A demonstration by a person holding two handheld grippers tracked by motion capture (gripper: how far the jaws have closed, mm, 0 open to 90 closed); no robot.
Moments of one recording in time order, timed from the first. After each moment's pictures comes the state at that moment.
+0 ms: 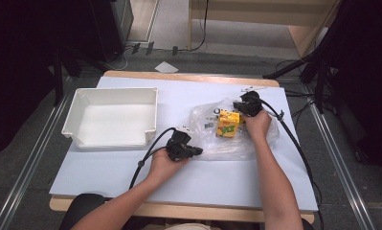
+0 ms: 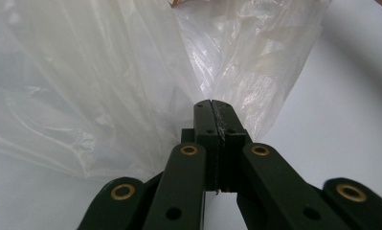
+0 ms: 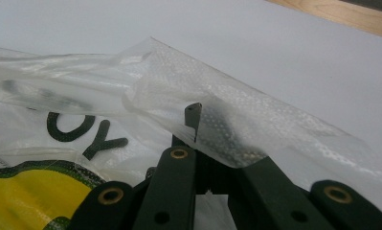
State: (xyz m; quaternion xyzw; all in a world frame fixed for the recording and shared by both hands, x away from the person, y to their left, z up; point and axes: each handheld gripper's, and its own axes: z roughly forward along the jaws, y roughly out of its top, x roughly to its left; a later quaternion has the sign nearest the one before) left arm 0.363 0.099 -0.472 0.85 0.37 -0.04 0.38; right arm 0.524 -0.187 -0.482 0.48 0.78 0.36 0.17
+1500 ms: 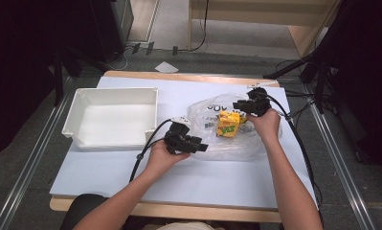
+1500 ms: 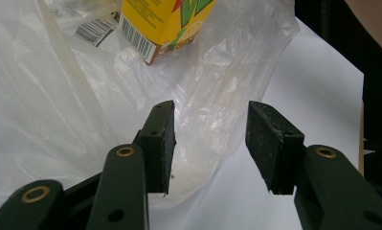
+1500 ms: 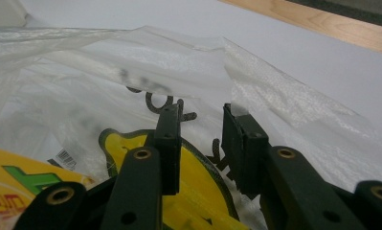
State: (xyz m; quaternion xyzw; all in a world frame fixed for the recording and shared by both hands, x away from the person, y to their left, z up) left arm 0.373 0.104 -0.441 0.84 0.34 -0.06 0.43; right arm 0.490 -0.194 -0.427 0.46 0.79 0.39 0.12
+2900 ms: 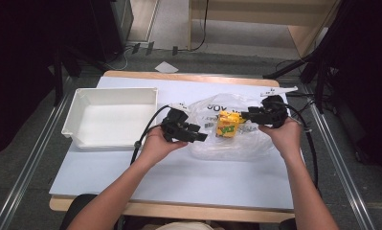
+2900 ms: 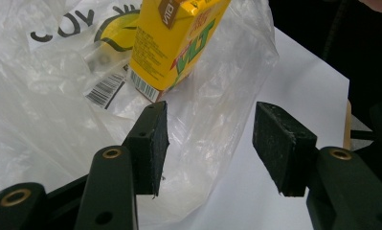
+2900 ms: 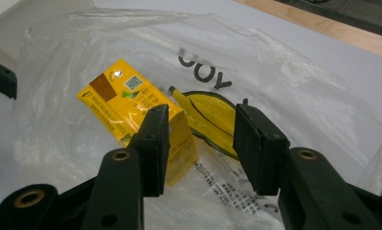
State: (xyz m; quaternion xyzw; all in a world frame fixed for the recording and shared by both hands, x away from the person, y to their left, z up) left arm 0.389 0.107 -0.394 0.85 0.30 -0.04 0.43; right arm 0.418 -0.215 -0.380 0.43 0.80 0.40 0.11
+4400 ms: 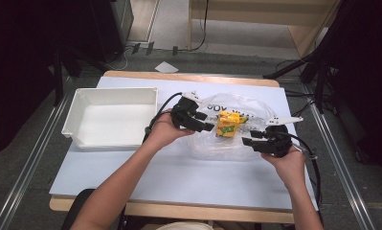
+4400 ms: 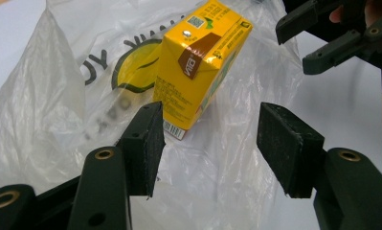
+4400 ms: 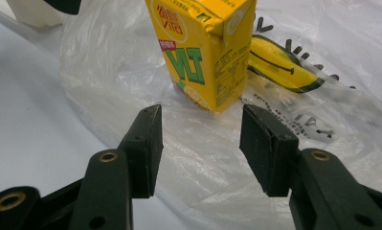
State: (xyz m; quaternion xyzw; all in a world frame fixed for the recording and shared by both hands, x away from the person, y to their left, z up) left arm 0.424 0.082 -0.383 0.88 0.24 0.00 0.41; right arm 0.347 -0.220 -0.411 0.42 0.81 0.41 0.10
